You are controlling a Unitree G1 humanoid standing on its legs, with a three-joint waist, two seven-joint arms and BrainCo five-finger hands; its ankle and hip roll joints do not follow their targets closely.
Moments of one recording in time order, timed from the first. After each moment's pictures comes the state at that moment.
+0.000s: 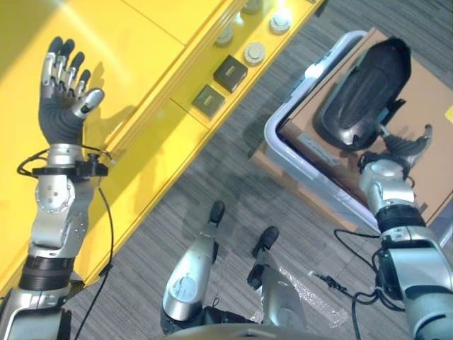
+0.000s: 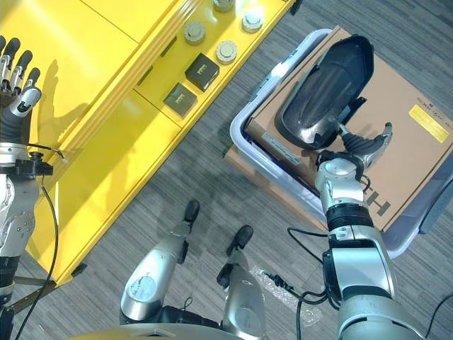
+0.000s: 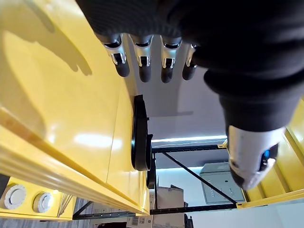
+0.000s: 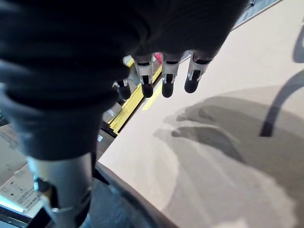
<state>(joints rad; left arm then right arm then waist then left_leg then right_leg) -0.28 0.63 0.07 -0.19 -0.63 -0.26 0.17 -0.70 -0.66 0.03 0.77 0.38 0.09 -0.76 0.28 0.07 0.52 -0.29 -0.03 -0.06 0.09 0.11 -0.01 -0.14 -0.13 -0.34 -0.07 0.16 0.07</state>
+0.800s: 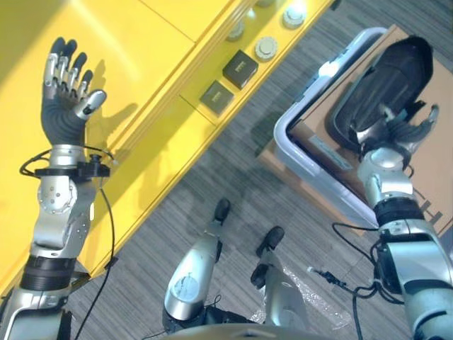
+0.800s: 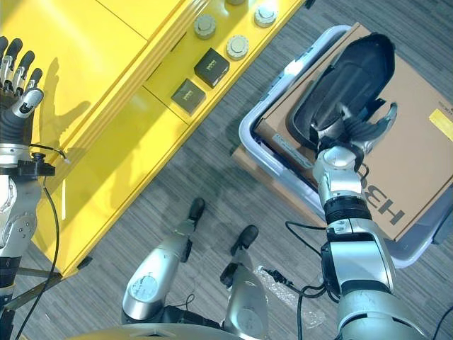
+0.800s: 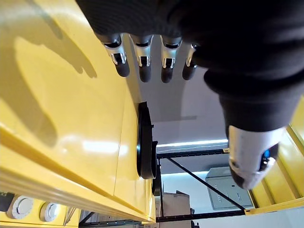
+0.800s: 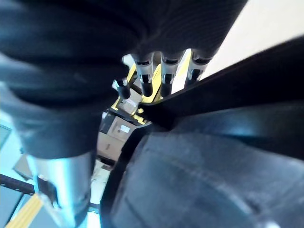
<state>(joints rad) -0.28 0.63 0.06 -0.19 -0.63 -0.28 0.17 -0.77 -0.66 0.04 0.68 0.39 -0.04 -0.80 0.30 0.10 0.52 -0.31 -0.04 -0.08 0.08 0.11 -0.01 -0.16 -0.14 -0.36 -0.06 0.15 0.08</state>
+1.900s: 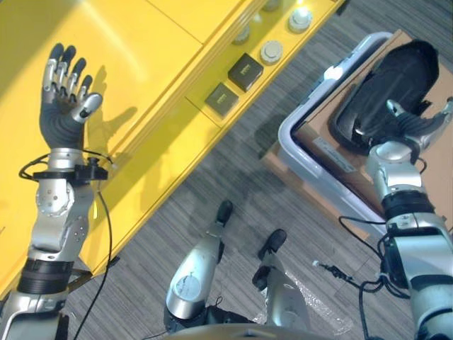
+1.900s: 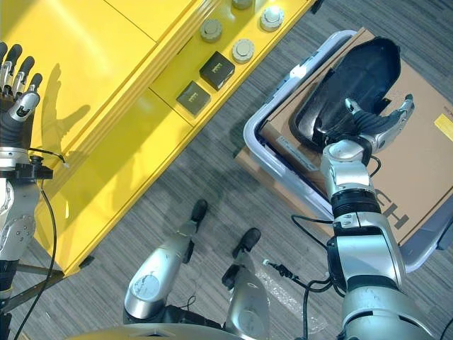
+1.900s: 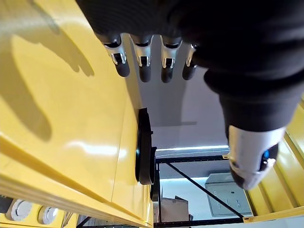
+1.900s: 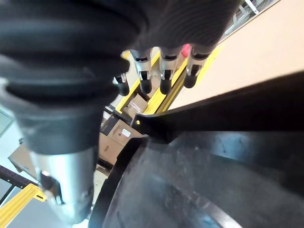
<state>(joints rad) -0.25 0.64 0.06 -0.19 -0.68 -0.28 0.17 -0.80 -0.71 0.08 0.74 0.32 0.08 -0.85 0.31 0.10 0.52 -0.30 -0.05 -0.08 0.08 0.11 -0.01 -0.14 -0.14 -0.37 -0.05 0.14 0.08</state>
